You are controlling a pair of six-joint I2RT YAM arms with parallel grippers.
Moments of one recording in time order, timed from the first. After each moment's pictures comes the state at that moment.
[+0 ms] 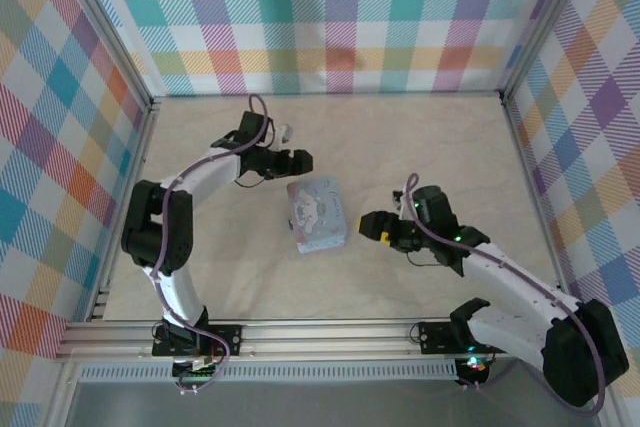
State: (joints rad) left arm -0.34 1.83 1.32 -0.44 0.49 -0.35; right arm 0.54 1.01 0.52 -0.23 -0.49 0.83
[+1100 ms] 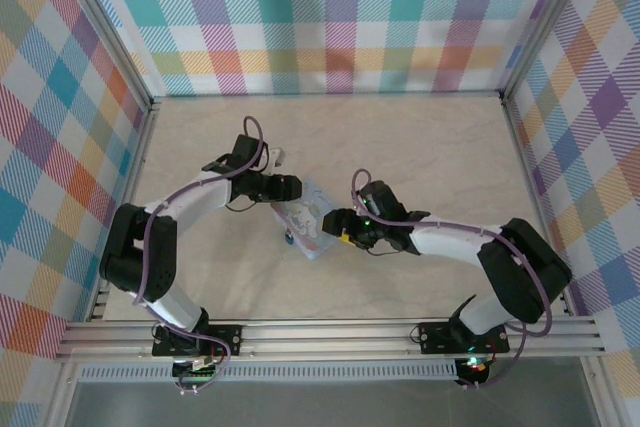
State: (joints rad) left arm -0.36 1.58 1.01 -0.42 0.35 -0.35; right arm 0.71 1.53 0.73 0.03 -0.39 0.98
